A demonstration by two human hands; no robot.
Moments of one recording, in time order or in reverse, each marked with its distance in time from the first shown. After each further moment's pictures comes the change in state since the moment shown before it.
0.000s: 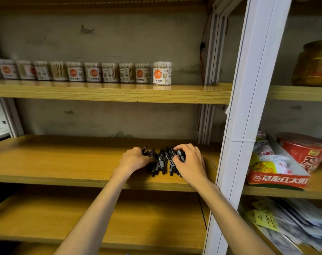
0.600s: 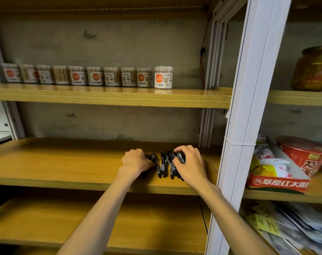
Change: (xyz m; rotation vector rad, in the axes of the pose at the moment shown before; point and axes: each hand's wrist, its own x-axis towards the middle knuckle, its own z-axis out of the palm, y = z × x) left_hand 0.000 0.009 0.002 0.244 0.143 0.006; right_hand 0.003 -0.008 -0.005 -0.014 -0.013 -0.007
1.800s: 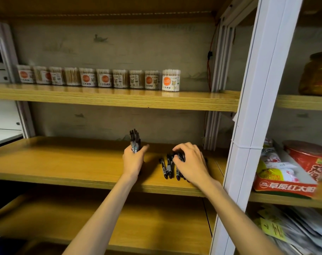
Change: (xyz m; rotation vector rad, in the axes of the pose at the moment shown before) left_hand -0.004 -0.029 0.009 -1.186 0.267 -0.057; right_hand 0.004 -0.028 -0.008 -0.053 -0.075 -0.105
